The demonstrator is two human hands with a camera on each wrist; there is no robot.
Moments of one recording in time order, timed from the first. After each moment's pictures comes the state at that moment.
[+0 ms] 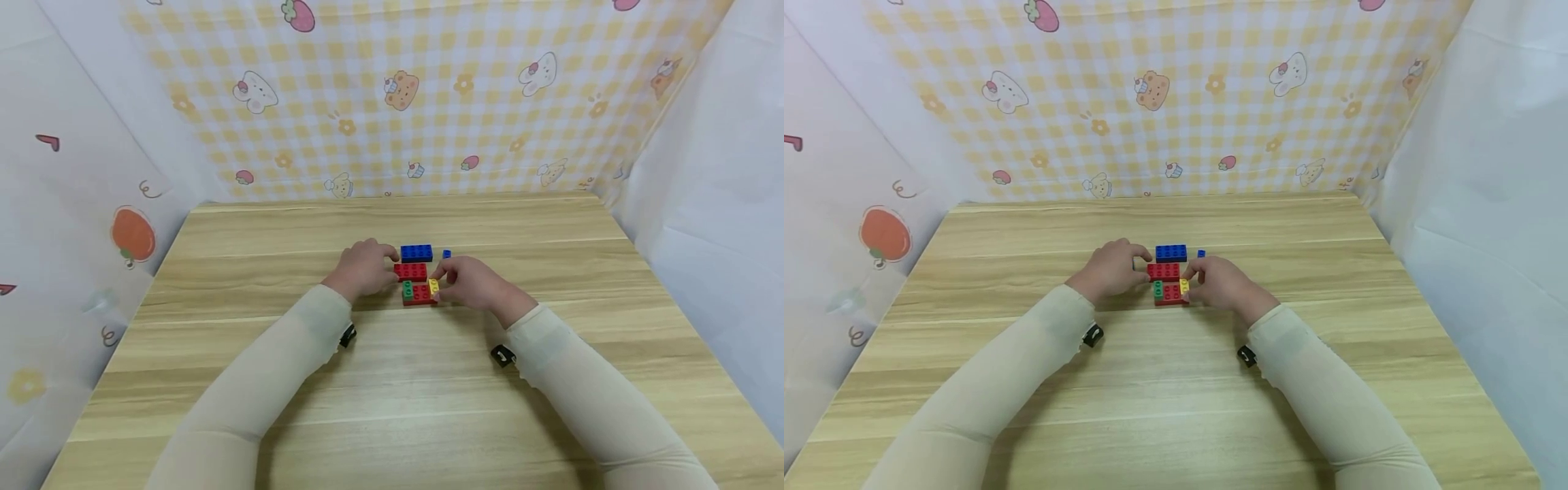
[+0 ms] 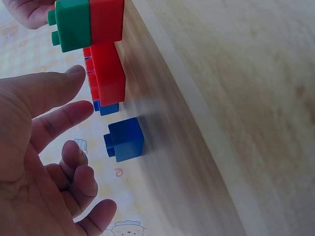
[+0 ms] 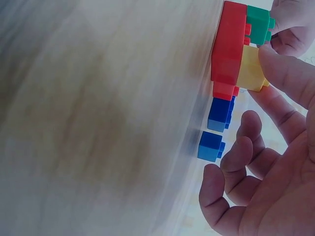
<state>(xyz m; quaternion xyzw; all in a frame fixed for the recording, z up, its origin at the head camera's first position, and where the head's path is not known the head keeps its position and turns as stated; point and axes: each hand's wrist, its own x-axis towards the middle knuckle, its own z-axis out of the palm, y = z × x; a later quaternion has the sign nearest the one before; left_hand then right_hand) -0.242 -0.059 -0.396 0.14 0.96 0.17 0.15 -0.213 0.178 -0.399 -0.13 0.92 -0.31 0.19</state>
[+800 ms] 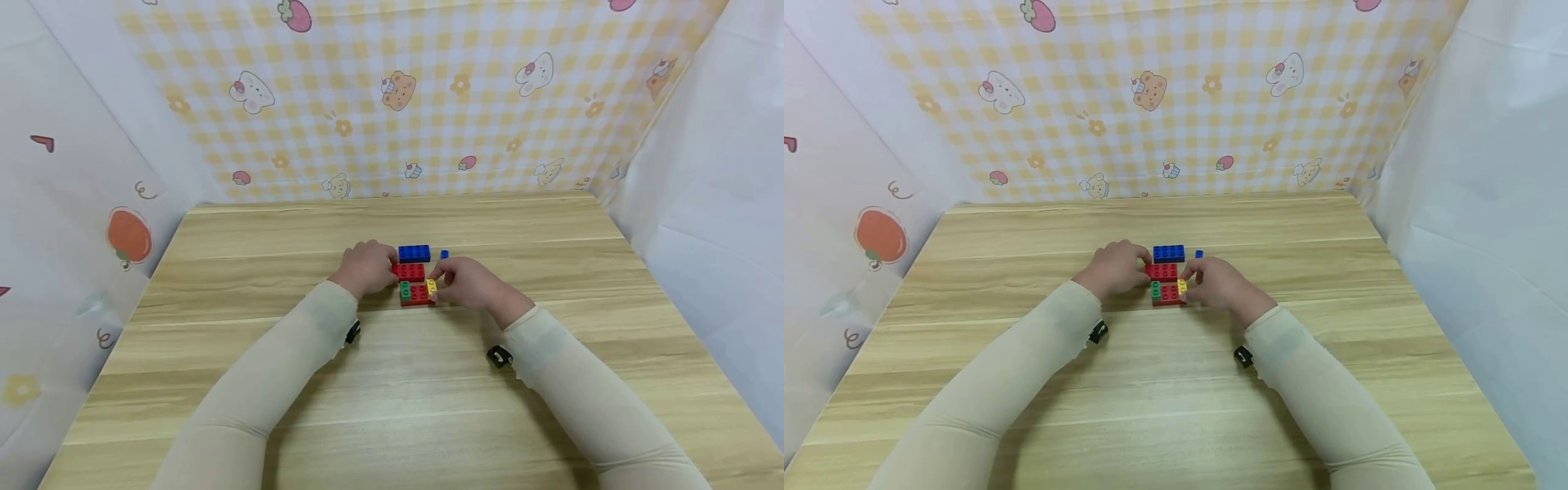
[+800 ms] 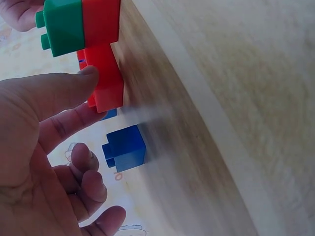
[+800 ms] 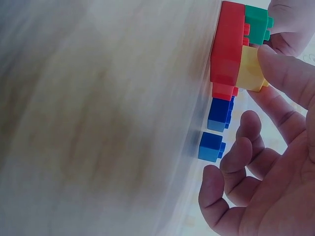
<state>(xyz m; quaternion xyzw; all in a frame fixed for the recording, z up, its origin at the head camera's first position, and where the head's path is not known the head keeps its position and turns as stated) -0.250 -0.049 -0.401 0.14 0.97 0.15 0.16 -0.213 0.178 -0.404 -0.14 0.92 -0.32 0.18</state>
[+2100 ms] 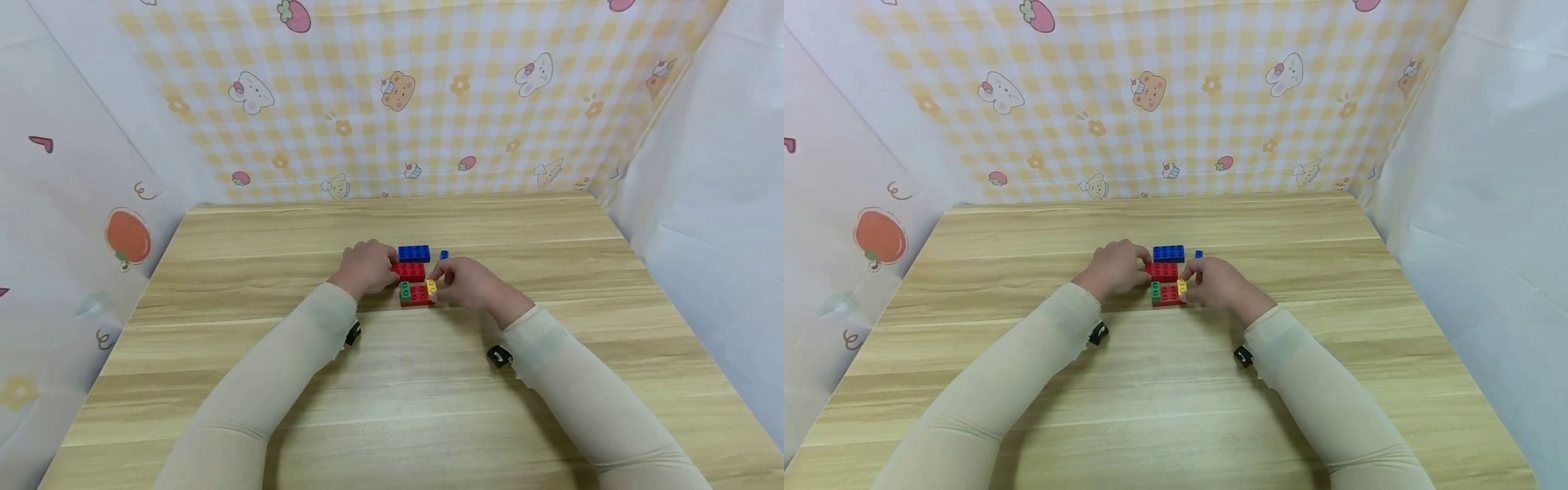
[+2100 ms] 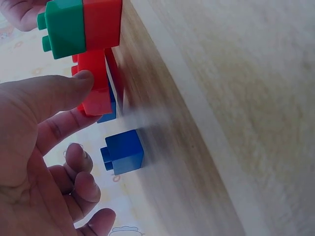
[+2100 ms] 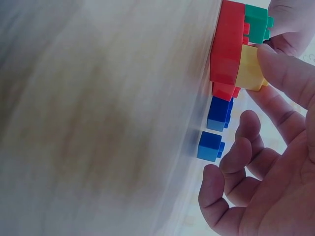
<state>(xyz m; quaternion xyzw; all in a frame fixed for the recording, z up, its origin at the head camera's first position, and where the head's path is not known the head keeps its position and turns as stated) -0.250 -0.048 -0.400 0.14 0.97 0.14 0.15 -0.213 0.177 -0.400 -0.12 0.92 -0.31 0.19</state>
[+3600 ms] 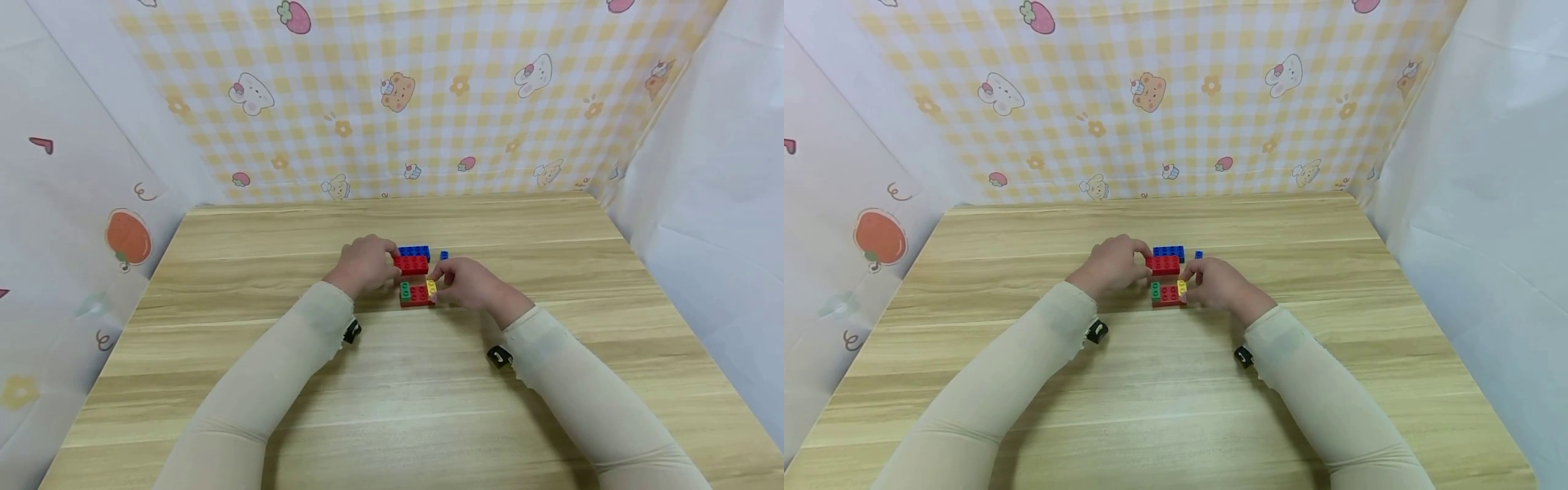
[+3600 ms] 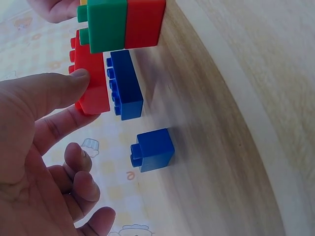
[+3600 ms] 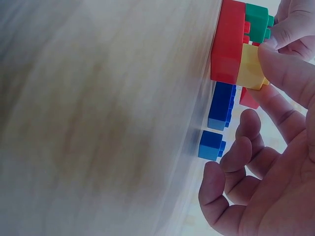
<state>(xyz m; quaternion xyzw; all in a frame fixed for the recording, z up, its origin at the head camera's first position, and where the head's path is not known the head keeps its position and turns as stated) -0.246 -0.052 -0.386 0.13 0.96 0.19 0.14 -0.213 0.178 -0.403 -0.13 0.92 -0.31 0.18</state>
